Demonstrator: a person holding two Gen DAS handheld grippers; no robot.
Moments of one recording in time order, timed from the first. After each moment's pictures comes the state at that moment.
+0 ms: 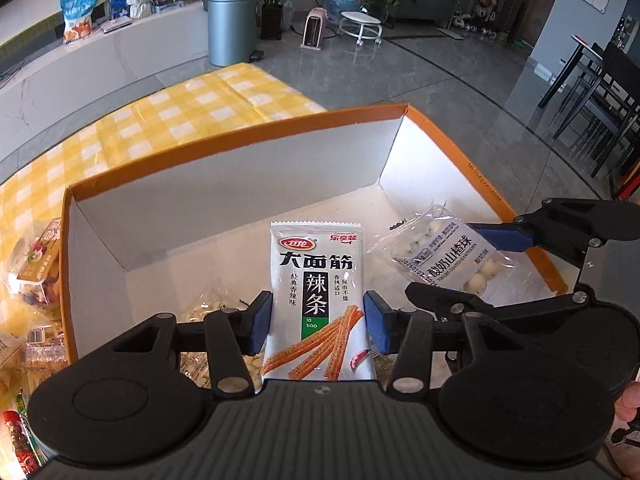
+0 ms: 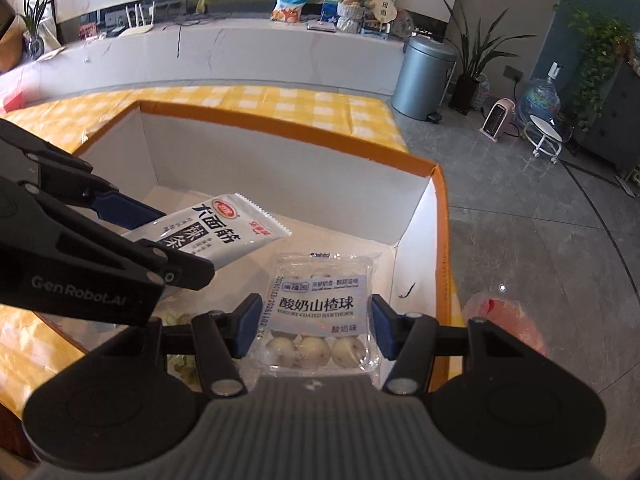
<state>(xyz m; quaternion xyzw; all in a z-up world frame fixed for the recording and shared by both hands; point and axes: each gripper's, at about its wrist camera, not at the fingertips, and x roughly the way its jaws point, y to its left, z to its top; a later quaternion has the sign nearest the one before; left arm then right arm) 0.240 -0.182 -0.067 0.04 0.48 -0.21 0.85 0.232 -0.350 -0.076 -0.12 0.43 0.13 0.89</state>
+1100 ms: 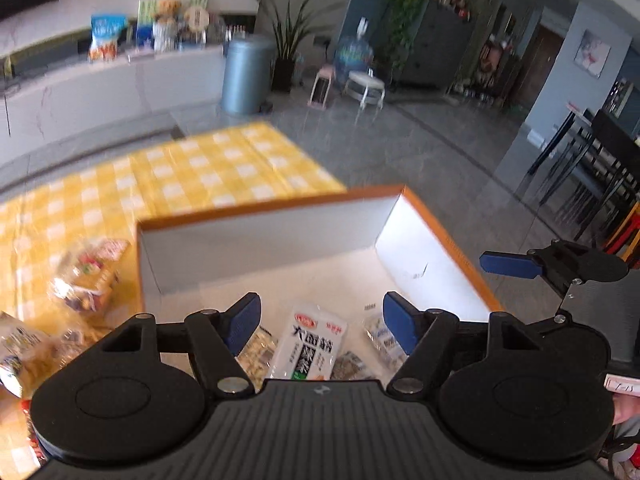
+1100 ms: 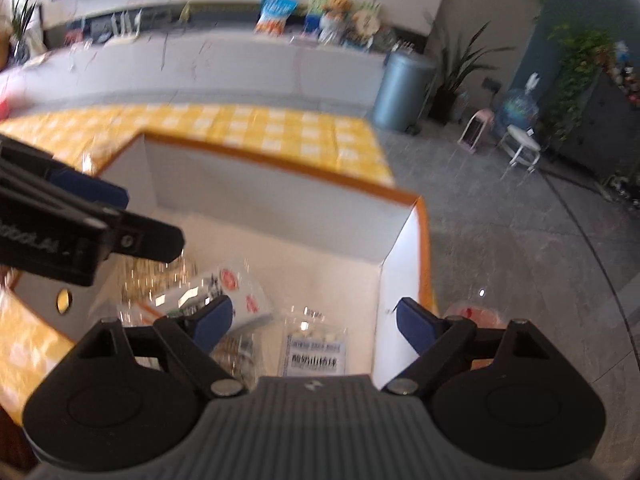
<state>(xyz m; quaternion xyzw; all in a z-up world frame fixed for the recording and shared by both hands) 0.205 -0.131 -0.001 -0.03 0.40 -0.21 0.89 0.208 -0.335 -0.030 -0.11 0.39 0.09 0.91</state>
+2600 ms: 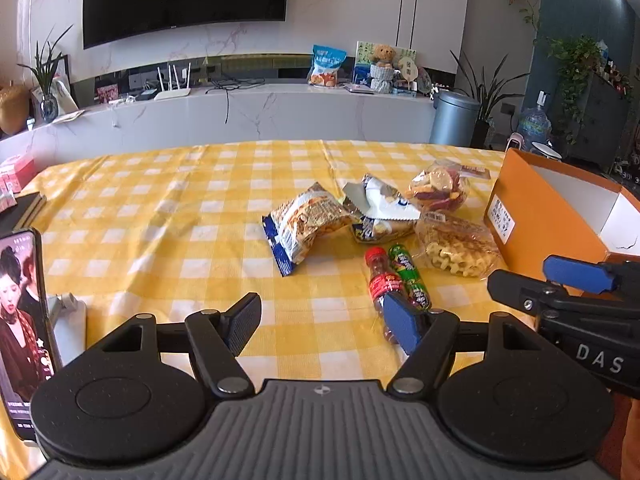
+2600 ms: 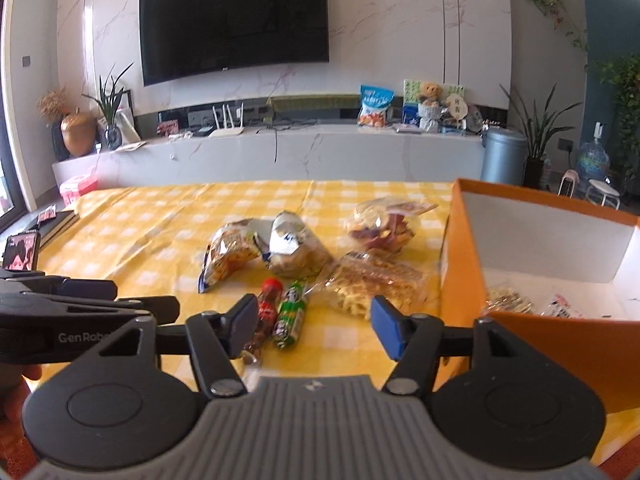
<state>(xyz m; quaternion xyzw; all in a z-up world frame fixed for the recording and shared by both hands) 0.047 0.094 -0.073 -0.05 0.33 0.06 0.94 0.092 -0.085 -0.086 -0.02 0.28 0.21 0.94</state>
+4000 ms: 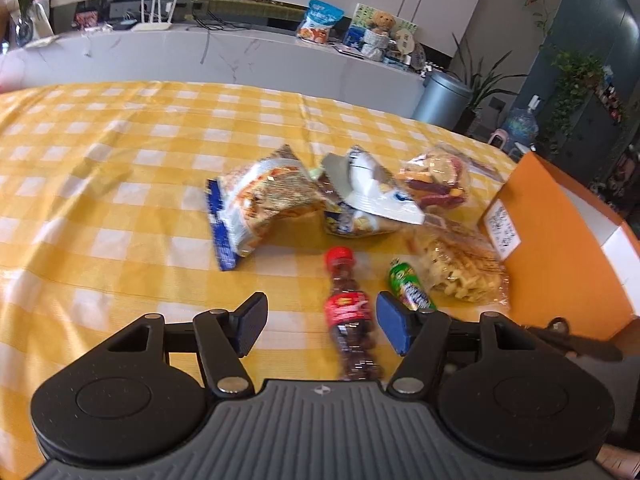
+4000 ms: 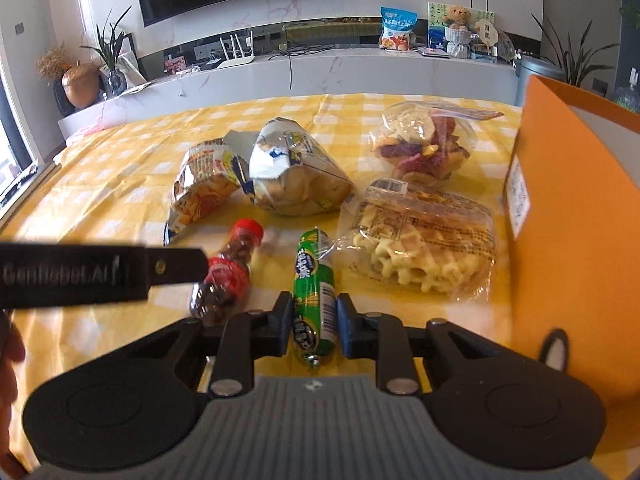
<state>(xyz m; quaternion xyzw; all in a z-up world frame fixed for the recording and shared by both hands) 0.115 0.107 -0.106 -0.15 0.38 0.01 0.91 0.168 -0.059 -0.153 -0.03 0.38 0.24 0.90</state>
